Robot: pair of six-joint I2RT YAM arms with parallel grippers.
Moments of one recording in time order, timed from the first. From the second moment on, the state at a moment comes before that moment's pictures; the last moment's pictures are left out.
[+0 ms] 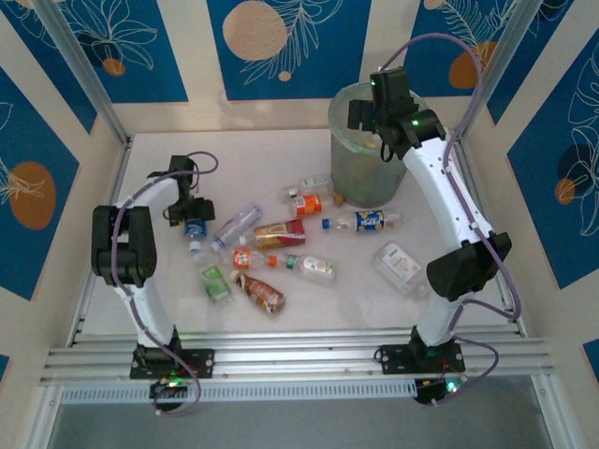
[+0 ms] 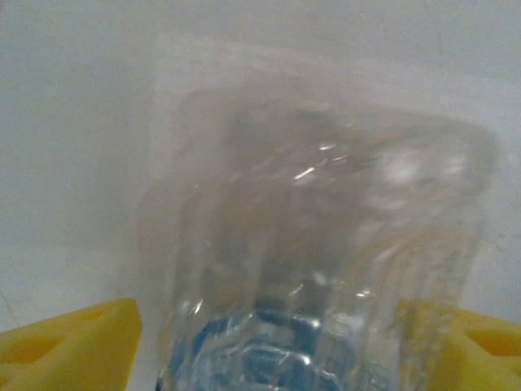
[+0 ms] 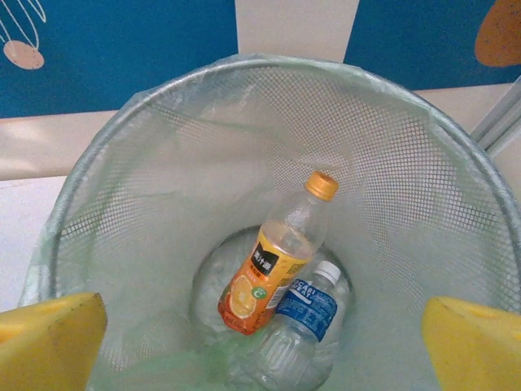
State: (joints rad) left arm -0.03 1.91 1.33 -0.74 -0.02 -0.20; right arm 0.35 1.76 2.03 -0.89 0.37 0.24
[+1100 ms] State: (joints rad) left arm -0.24 1.56 1.45 -0.52 0.43 -0.50; right arm 0.58 1.40 1.39 -0.43 -0.20 0.37
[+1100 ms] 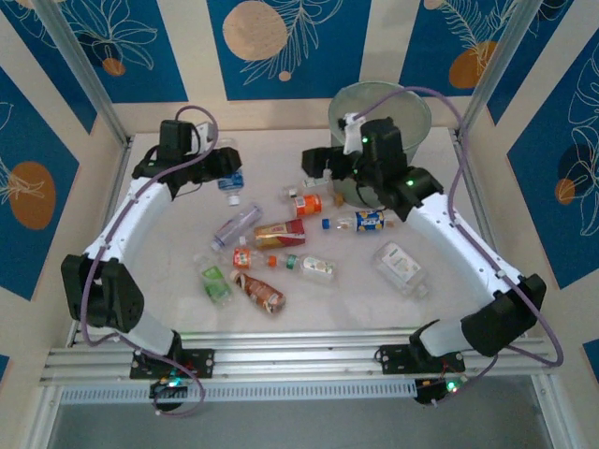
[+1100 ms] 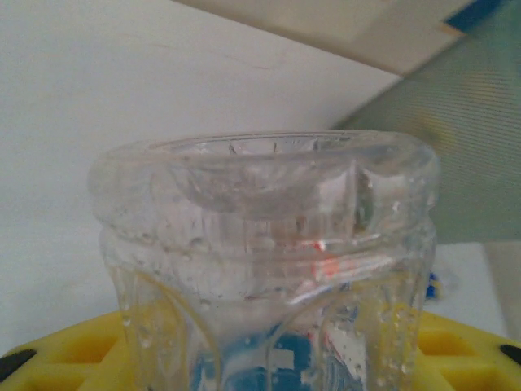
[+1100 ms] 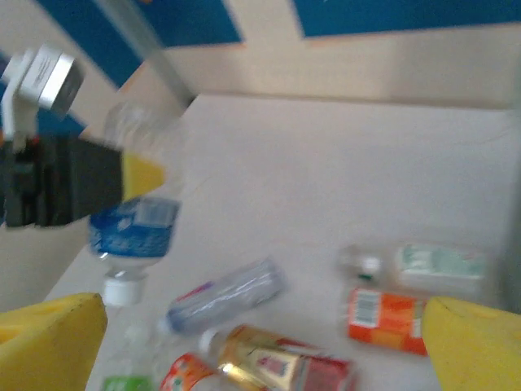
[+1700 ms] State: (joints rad) left arm -0.39 1.56 1.52 -0.36 0.61 -0.67; right arm 0.66 1.56 1.36 -0.19 -0.44 0.46
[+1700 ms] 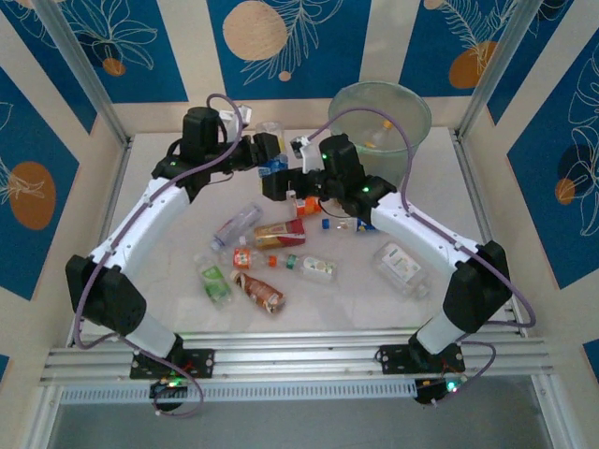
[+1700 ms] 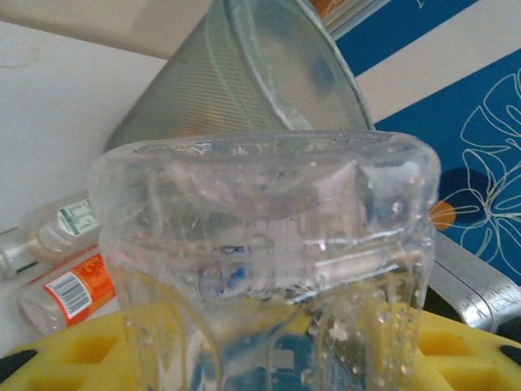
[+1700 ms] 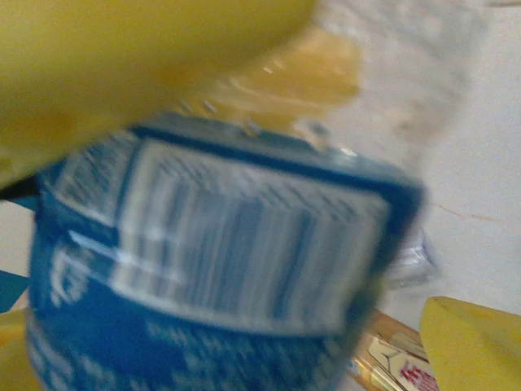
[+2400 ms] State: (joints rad) left arm -0.40 1.56 1.53 -0.35 0.64 -0.71; right arm 0.68 1.57 1.36 -0.06 -0.32 0.44
